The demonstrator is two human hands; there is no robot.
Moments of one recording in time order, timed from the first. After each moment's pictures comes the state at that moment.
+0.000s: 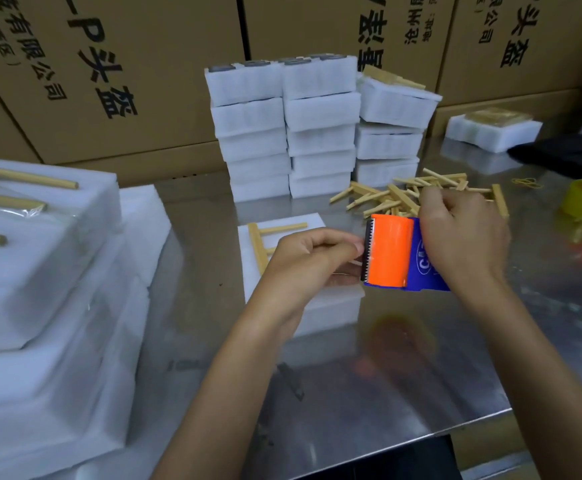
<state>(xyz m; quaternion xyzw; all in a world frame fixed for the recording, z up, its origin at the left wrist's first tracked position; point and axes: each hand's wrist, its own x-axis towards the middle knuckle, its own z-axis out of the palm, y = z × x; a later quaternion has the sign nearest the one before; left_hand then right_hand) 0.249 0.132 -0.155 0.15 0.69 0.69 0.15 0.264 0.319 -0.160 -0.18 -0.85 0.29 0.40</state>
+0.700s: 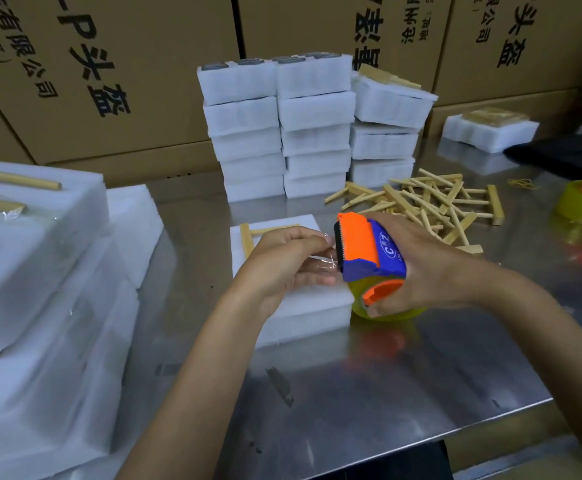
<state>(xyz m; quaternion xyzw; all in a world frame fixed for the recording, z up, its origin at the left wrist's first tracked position) 0.215 0.133 -0.160 0.07 0.68 0.71 0.19 0.264 0.350 -0.169 0.09 -0.96 0.25 0.01</state>
